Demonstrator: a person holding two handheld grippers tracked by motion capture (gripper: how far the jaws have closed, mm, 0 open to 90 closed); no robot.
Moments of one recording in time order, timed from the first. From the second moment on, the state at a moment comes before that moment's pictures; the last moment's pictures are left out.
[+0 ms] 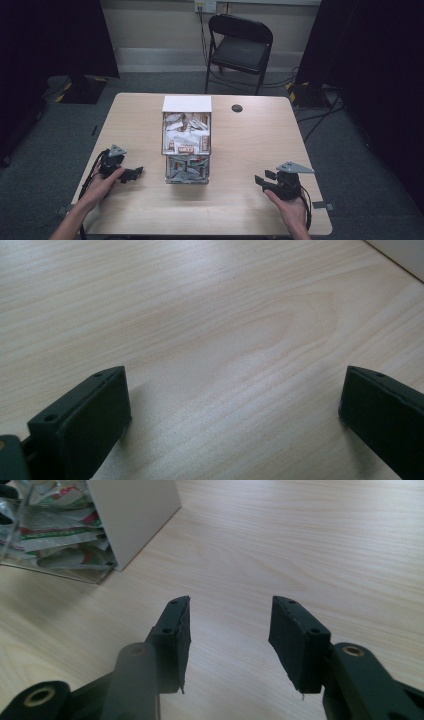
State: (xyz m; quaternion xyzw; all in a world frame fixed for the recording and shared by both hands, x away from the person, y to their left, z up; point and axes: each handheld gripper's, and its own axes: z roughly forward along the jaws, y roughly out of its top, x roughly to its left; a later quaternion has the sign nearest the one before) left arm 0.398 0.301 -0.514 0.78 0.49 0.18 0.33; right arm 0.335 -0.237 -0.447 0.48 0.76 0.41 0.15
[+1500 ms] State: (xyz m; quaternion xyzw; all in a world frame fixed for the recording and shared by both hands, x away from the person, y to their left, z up) left arm 0.398 0.301 -0.514 0.78 0.49 0.18 0.33; right arm 0.335 -0.117 -0.414 0.31 0.83 0.44 0.11
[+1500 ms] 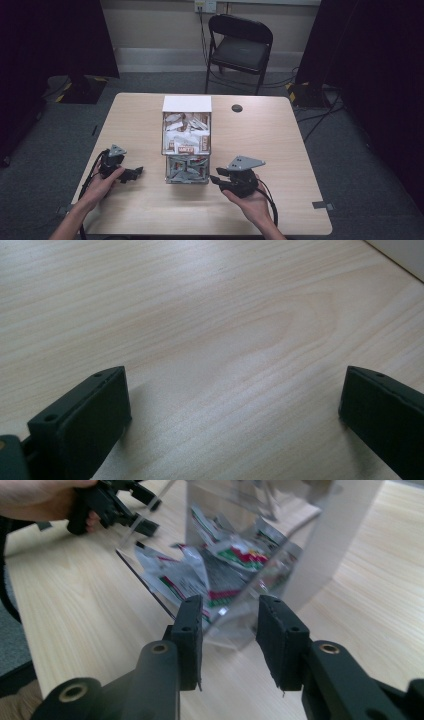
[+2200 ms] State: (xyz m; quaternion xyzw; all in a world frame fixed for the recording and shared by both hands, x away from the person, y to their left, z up) left arm 0.398 0.301 -0.514 0.78 0.49 0.18 0.33; right arm 0.349 -0.075 -0.426 0.29 0.84 0.45 0.09
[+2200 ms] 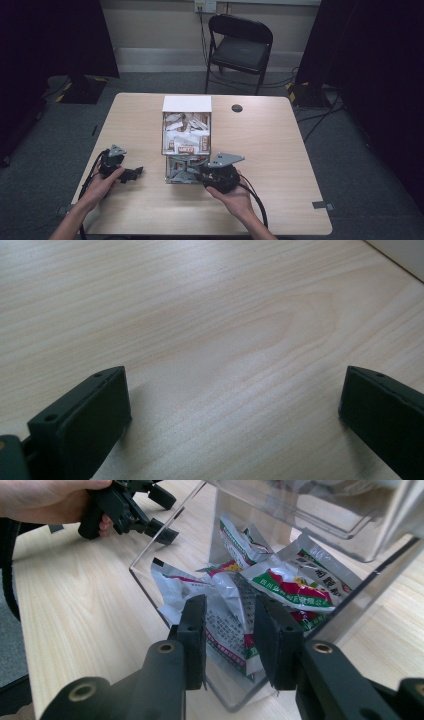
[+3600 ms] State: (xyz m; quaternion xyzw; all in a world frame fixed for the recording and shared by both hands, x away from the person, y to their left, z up) left arm 0.398 0.301 -0.514 0.78 0.49 0.18 0.33; right arm 0.362 -0.062 -0.444 0.28 0.85 0.42 0.12
